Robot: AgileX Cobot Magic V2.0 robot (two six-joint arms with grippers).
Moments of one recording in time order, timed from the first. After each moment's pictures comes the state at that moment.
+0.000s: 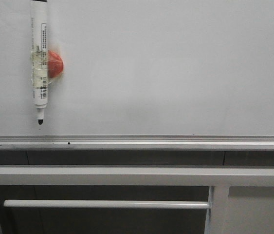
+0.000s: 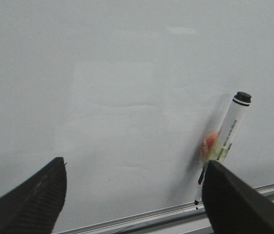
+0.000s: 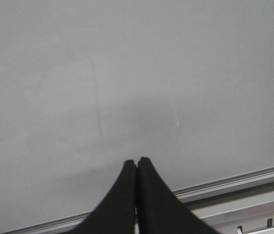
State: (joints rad) left arm -0.08 0.27 -0.32 -0.91 0.42 0.77; right arm -0.10 0.03 -0.26 0.02 0.46 0.22
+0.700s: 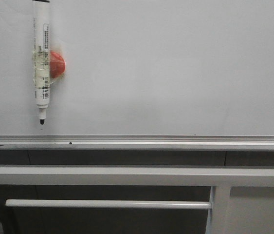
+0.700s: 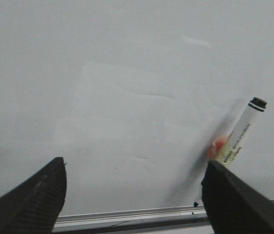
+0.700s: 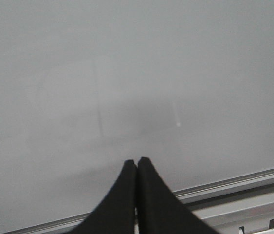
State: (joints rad) left arm -0.34 0.17 -0.21 -0.22 0.20 -0.06; right arm -0.10 0.03 -0.26 0.02 0.46 0.22
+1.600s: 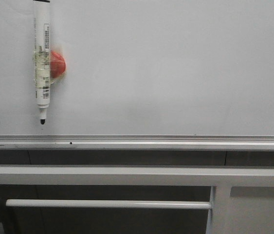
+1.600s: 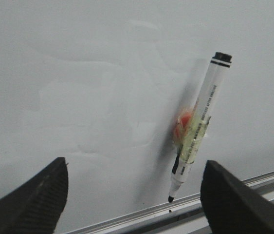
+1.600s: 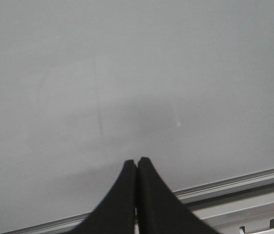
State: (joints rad) left arm -0.54 0.67 0.00 0.03 -0.57 -0.20; right arm -0.10 0.03 -0.26 0.02 0.46 0.22
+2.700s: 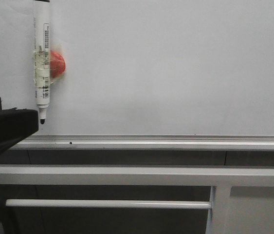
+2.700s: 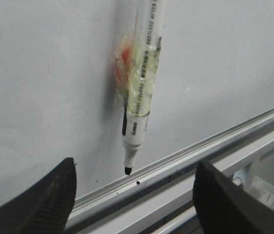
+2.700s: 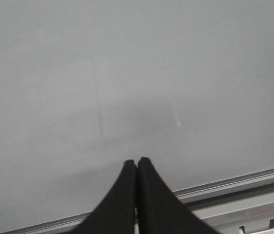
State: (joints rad) left arm -0.84 1.36 -0.03 -0.19 -1.13 -0.01; right arm -0.10 0.03 -0.26 0.02 0.46 0.22
